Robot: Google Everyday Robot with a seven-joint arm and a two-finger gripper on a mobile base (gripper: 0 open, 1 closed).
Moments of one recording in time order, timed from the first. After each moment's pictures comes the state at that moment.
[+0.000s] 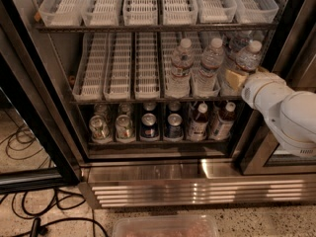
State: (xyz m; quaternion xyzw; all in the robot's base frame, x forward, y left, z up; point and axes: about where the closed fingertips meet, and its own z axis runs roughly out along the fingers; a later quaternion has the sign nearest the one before) arm 0.654 -0.261 0.869 -0.08 0.76 0.01 0.64
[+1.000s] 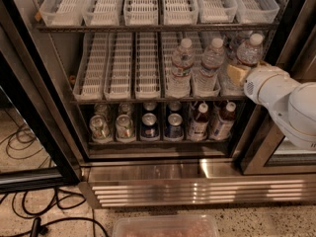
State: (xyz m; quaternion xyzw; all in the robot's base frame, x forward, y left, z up) arm 0.650 -0.250 0.888 -0.10 0.76 0.03 0.64
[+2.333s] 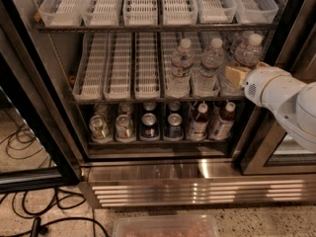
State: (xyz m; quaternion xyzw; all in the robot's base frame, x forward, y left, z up) arm 0.629 -0.239 0.893 -0.12 0.77 0.05 0.63
